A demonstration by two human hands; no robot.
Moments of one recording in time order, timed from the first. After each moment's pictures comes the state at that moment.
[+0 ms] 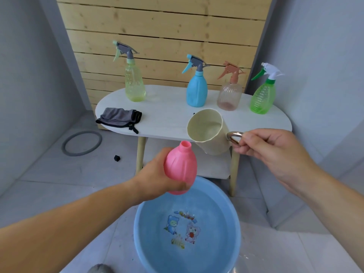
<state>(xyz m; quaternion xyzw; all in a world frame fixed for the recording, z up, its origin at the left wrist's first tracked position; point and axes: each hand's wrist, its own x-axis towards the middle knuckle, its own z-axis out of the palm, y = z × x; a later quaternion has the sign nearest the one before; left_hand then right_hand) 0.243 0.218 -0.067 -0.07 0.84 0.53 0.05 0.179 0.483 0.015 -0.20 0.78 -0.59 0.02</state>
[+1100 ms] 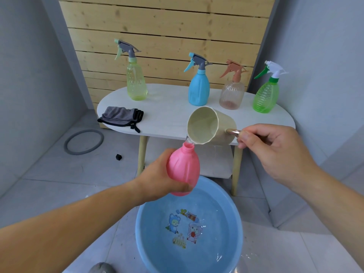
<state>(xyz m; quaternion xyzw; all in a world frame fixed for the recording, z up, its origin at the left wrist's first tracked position) 0.242 0.216 -0.073 -0.06 0.85 0.53 0.06 0.187 0.472 0.027 -0.26 0.83 -0.49 -0.08</state>
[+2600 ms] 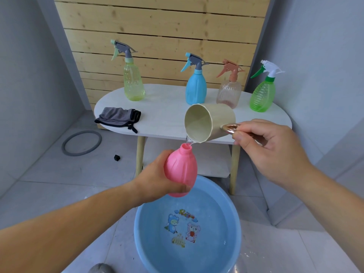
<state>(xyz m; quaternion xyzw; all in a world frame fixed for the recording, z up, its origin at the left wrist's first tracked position) 0.240 0.216 -0.081 -0.06 0.84 0.53 0.06 0.188 0.472 0.025 -0.32 0.82 -0.45 -0.12</state>
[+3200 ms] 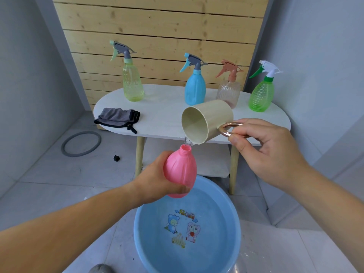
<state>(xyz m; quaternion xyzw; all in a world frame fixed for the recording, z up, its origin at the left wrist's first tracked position) 0.241 0.217 -0.081 -0.06 0.85 0.53 0.06 0.185 0.473 0.022 -0.35 0.83 -0.39 -0.18</state>
